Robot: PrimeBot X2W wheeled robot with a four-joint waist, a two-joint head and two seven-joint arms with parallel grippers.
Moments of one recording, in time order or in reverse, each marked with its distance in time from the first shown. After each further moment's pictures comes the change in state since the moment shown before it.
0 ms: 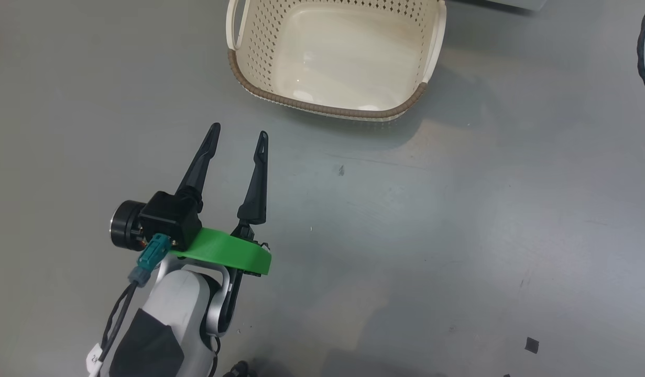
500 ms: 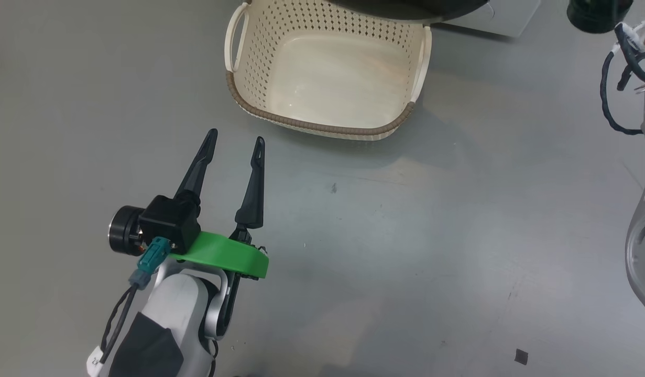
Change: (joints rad) left arm 0.011 0.000 0.009 0.014 0.011 0.000 0.000; right arm 0.092 0.016 0.015 0.037 0.038 0.019 0.050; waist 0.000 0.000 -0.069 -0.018
